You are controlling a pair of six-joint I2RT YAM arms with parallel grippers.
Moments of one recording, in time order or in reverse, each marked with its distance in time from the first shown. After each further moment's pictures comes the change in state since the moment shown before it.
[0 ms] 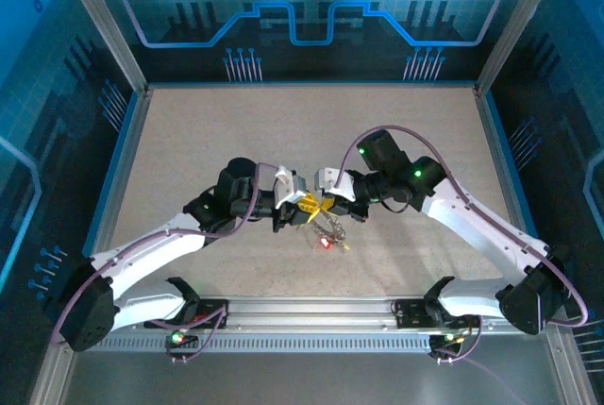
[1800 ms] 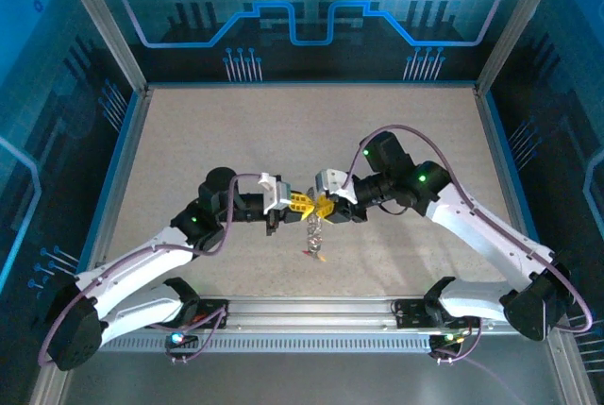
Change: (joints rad) left arm 0.008 -0.131 -0.098 0.216 0.039 -0.024; right arm -0.001 -0.040 -0.039 0.084 -0.179 0.020
